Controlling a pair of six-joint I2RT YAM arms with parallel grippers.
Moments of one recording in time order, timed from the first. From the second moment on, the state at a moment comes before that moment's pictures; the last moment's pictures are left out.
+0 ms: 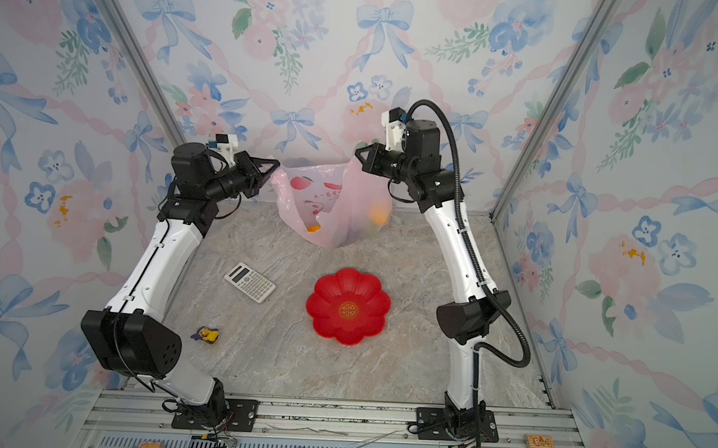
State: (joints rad) left arm -0.05 1.60 1.68 -0.14 0.67 -1.08; right arm 0.38 2.05 2.55 -0.70 -0.44 0.52
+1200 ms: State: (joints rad) left arm -0.40 1.78 1.54 0.11 0.67 -1.20; right arm 0.35 2.00 2.24 -0.83 -0.38 0.50
